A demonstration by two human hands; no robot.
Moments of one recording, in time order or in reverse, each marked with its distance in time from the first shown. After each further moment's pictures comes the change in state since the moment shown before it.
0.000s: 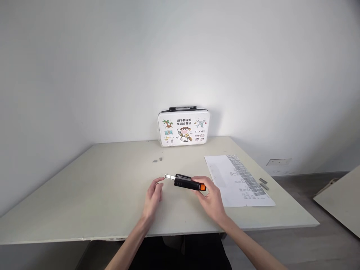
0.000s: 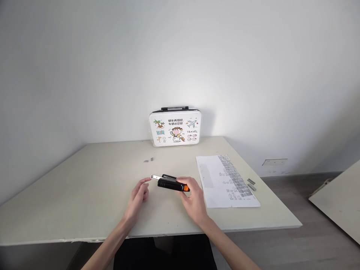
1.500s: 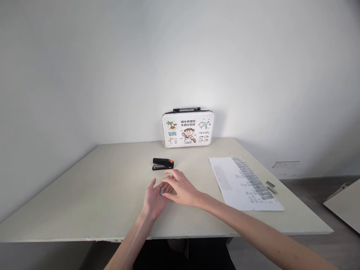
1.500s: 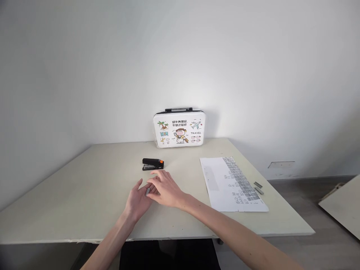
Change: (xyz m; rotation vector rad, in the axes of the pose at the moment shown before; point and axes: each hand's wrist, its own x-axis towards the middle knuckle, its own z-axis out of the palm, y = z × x) left_hand 0.011 0.019 -0.004 -0.726 -0.106 -0.407; right_hand 0.059 -0.021 0.080 -0.218 -0.550 -0.318
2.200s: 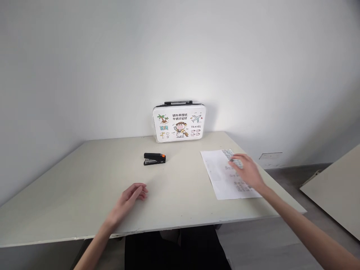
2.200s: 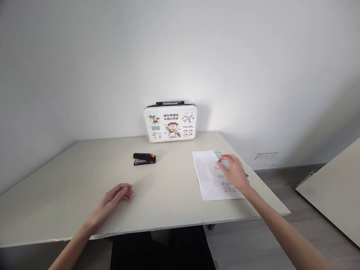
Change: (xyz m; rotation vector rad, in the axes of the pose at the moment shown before) left_hand -0.027 0.041 -0.068 1.059 -0.101 0.368; right_hand -0.183 0.164 -0.160 -0.469 0.417 0.598
